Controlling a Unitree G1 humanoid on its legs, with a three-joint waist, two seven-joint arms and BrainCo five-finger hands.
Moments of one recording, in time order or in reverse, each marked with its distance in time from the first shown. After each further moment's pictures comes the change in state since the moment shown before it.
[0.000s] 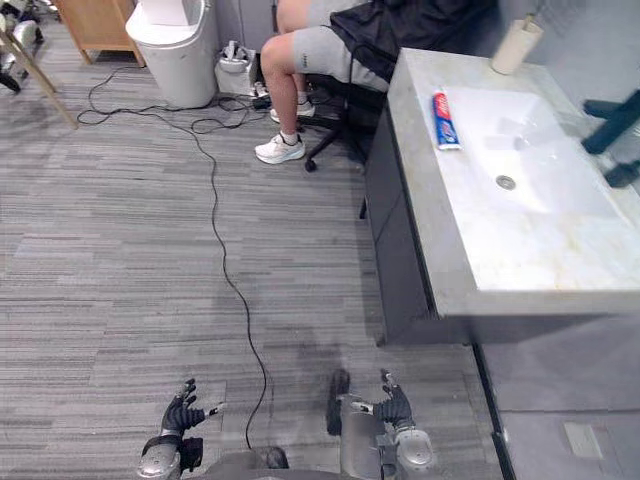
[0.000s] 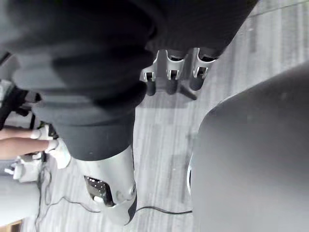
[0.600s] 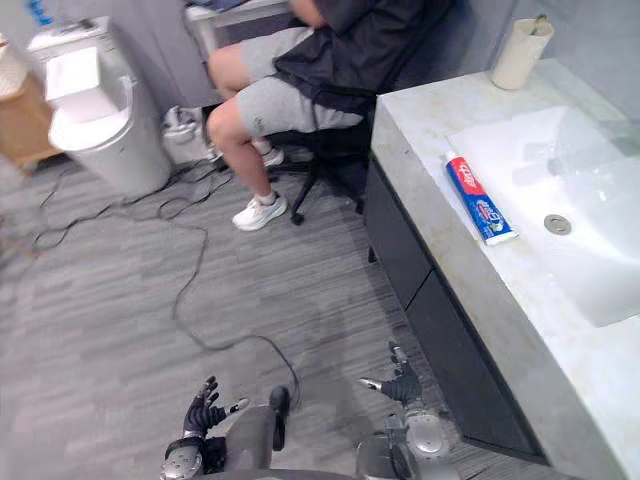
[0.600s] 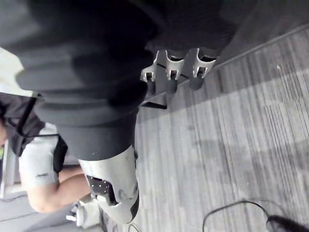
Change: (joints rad) left arm 0.025 -0.092 0.085 -0.128 -0.005 -0.020 -0.013; right arm 0.067 0.044 0.034 -0.211 -0.020 0.005 -0.001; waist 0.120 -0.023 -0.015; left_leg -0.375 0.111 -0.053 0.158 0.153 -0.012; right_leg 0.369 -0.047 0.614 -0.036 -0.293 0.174
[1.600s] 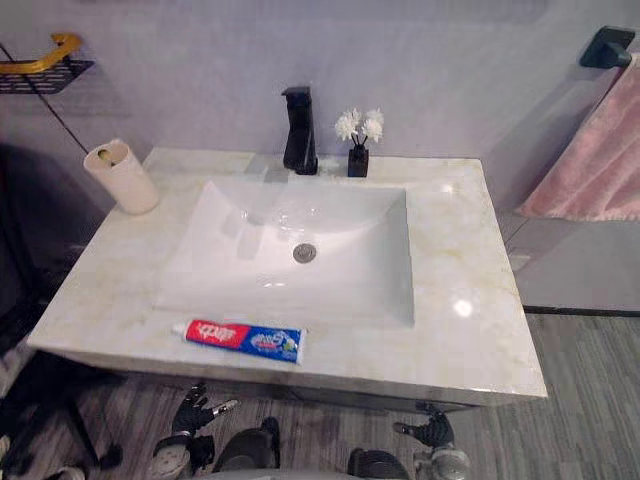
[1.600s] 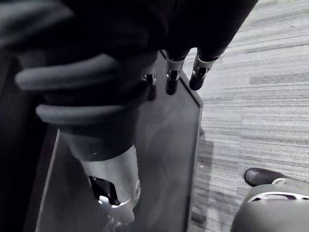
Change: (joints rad) left arm -0.041 0.052 -0.010 0.161 -0.035 0.029 -0.003; right arm -0.081 -0.094 -0.231 0.439 0.003 0.040 -0.048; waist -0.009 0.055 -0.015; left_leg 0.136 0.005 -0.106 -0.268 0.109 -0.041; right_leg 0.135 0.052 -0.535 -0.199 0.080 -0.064
